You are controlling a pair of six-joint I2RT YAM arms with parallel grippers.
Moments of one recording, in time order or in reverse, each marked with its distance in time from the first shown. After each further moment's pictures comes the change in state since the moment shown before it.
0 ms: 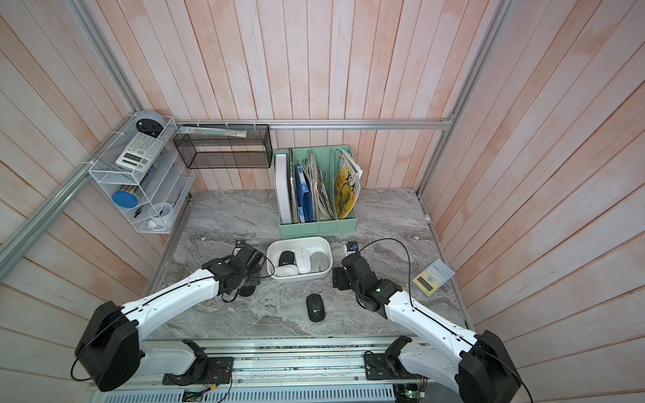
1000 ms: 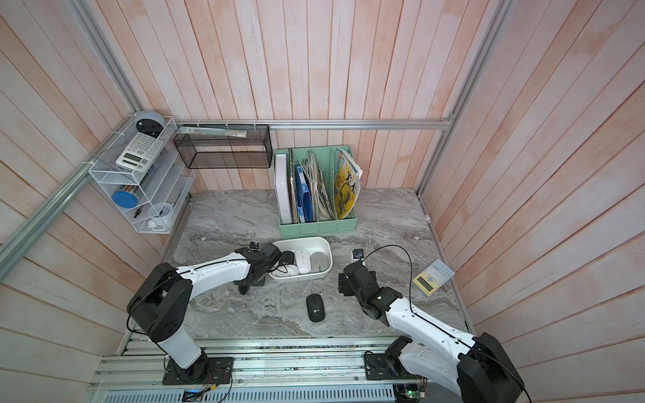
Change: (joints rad) left arm -0.047 0.447 0.218 -0.162 -0.141 0.000; right arm 0.000 -0.067 -0.175 0.061 0.137 0.020
